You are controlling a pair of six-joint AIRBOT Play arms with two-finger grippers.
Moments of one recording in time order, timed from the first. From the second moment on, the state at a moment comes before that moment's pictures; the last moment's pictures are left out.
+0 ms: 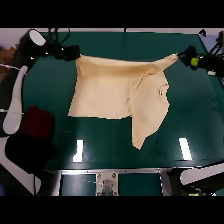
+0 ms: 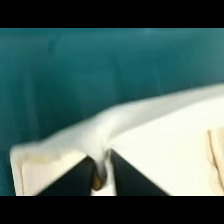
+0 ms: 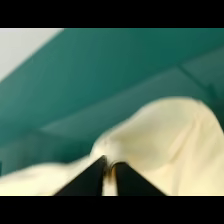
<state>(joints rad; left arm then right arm) -0.10 -1.85 1.92 1.03 -0.96 -1.41 -0.35 -1.69 1.52 -0.49 0.83 1.14</state>
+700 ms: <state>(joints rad) 0.09 -1.76 1.87 1.05 -1.57 -1.43 -0.62 -1.38 1.01 -0.83 1.23 1.29</state>
